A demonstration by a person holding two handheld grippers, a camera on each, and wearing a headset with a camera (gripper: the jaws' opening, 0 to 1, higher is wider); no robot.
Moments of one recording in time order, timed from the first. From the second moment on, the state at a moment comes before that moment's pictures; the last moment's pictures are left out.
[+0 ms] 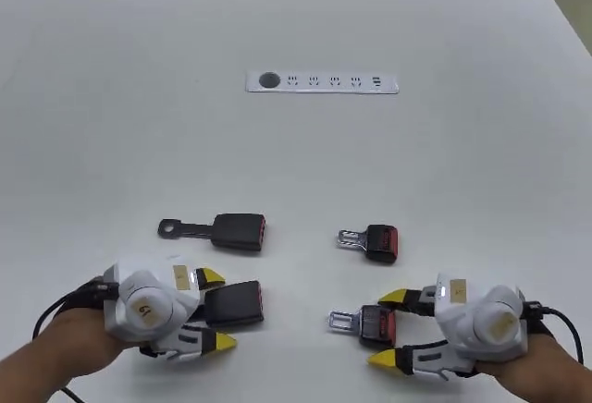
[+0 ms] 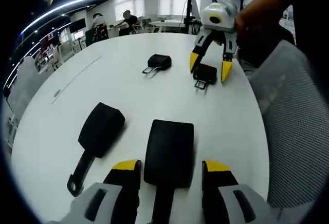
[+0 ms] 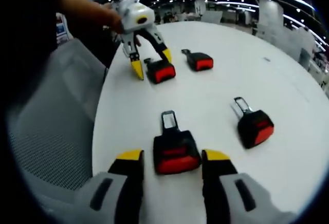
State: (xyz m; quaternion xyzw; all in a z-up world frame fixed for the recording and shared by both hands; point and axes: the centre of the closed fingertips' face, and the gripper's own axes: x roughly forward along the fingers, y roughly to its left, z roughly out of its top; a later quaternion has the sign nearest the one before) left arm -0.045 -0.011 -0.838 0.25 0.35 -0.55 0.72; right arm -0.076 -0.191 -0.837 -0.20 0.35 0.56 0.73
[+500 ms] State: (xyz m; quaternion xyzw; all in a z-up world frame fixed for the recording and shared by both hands) left arm -0.045 -0.009 -0.833 0.29 0.33 -0.60 0.67; right arm -0.071 -0.193 -0.837 -0.19 0.30 0.58 0.73
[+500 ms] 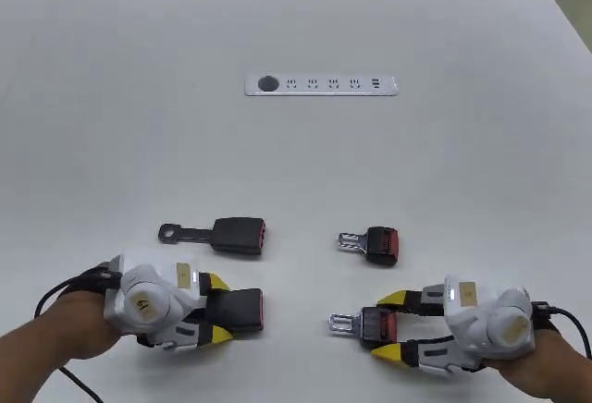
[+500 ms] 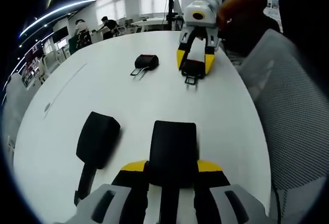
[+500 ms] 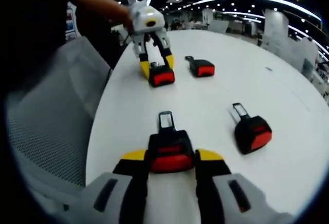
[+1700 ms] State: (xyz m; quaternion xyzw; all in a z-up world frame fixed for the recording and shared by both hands) left arm -0.046 -0.010 -0.837 0.31 0.33 -0.62 0.64; right arm -0.056 -0.142 -0.831 -0.12 0.26 0.60 0.75
